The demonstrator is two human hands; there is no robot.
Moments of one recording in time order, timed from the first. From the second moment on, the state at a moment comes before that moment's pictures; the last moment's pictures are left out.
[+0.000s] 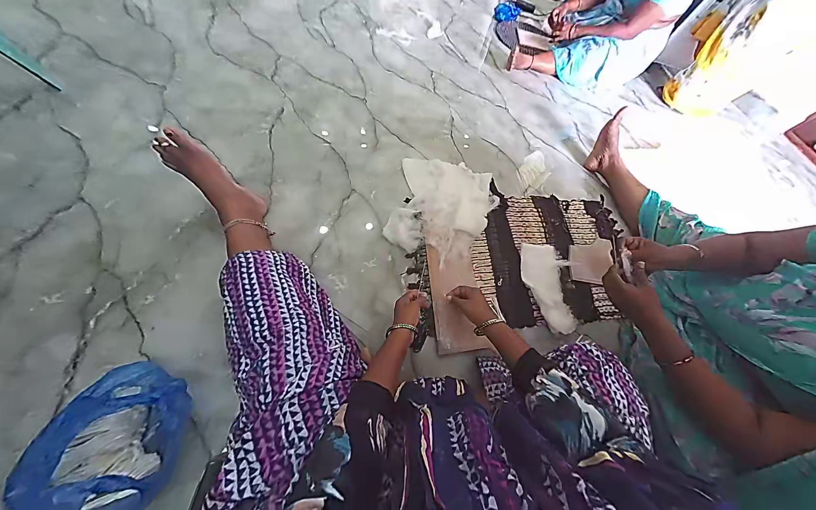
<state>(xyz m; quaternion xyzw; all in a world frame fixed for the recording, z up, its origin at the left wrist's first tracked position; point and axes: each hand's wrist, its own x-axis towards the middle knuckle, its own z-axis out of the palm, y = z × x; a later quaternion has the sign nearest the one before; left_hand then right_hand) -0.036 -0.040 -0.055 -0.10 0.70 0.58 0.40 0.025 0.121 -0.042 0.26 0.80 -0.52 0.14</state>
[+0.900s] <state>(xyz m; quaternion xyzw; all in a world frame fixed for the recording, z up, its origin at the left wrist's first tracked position) -0.034 -0.051 -0.059 -0.21 0.62 0.66 0.37 -0.047 0.103 -0.064 0.28 0.93 -0.23 0.09</state>
